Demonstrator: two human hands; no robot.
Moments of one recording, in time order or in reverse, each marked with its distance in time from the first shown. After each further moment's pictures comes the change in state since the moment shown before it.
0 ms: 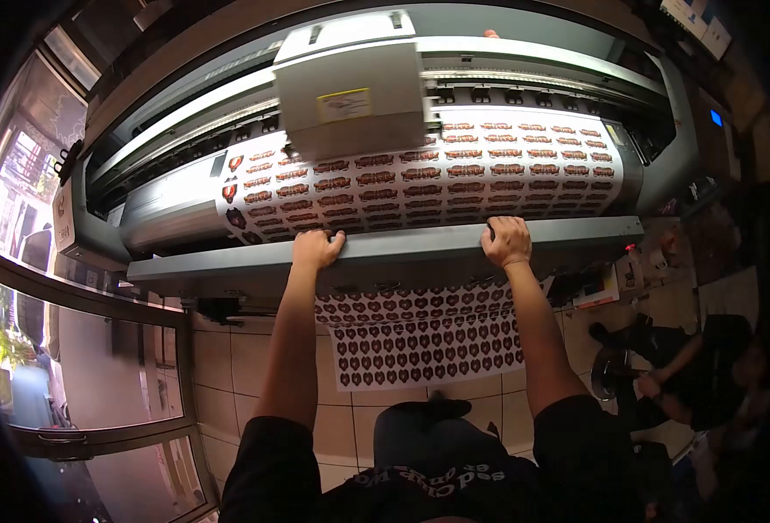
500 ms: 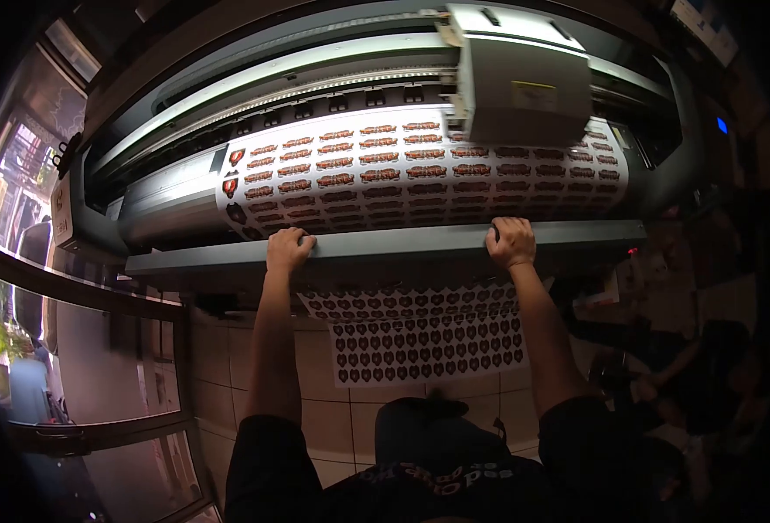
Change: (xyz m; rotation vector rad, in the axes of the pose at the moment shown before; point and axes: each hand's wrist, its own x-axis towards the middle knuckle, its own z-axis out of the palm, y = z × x) left_hand 0.000 -0.085 0.021 -0.077 0.370 0.166; right_hand -0.001 0.001 0.002 -0.001 -0.020 0.015
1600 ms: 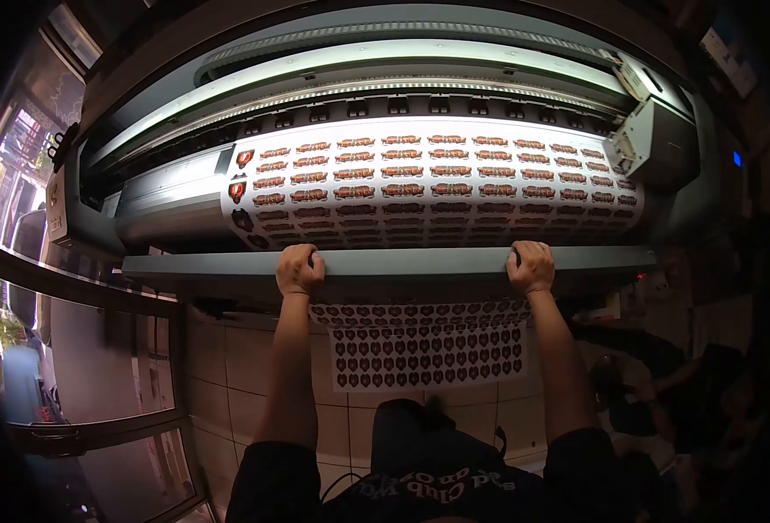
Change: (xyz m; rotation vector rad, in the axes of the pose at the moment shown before) left_hand -0.017 0.018 0.001 -0.100 0.372 -0.015; right_hand 0.002 -0.002 -0.005 0.017 -0.042 0.005
